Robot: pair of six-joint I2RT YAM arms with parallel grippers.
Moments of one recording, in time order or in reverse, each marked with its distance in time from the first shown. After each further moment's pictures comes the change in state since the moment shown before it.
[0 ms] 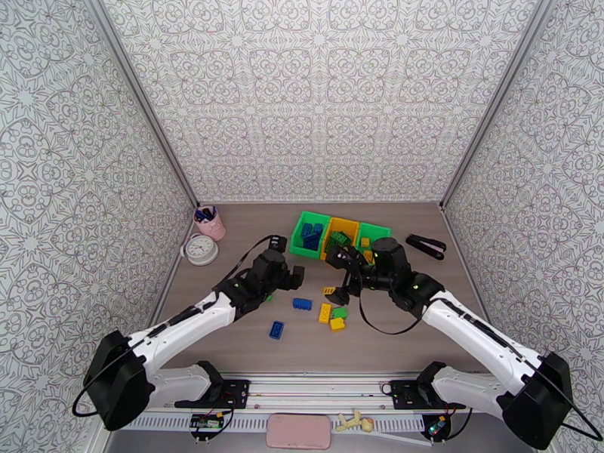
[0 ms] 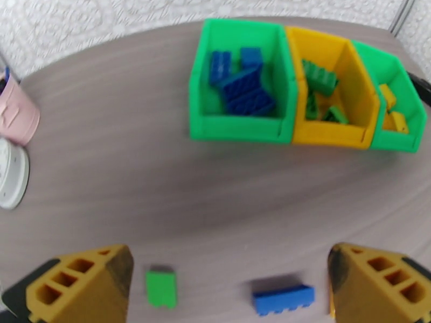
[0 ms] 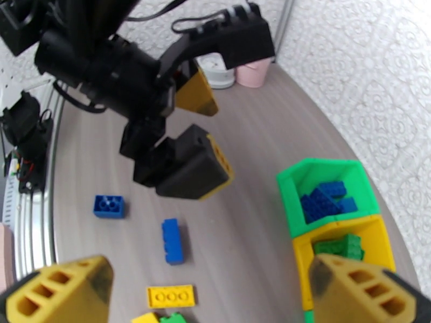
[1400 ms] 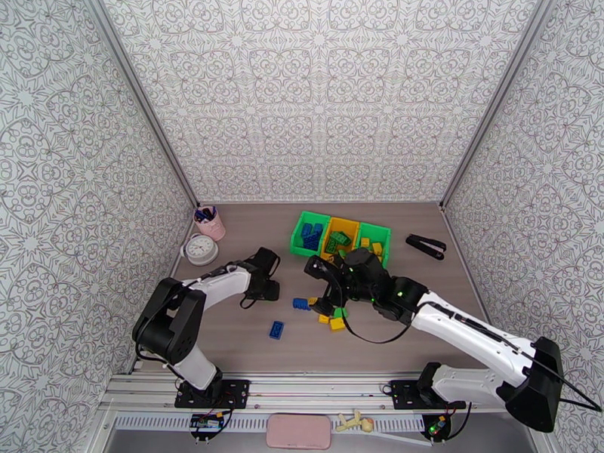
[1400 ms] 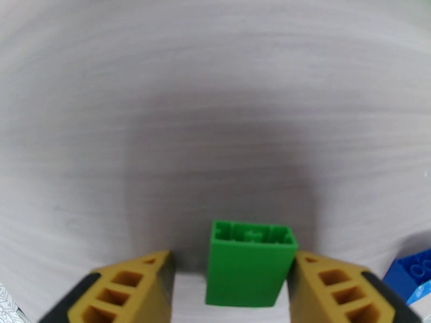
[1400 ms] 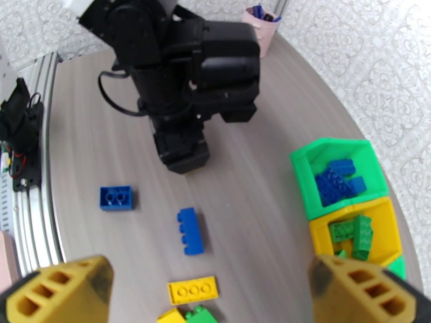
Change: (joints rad) left arm 0.247 0.464 0.119 -0.263 0.231 -0.002; right arm 0.204 0.040 0.084 -0.106 0.308 0.106
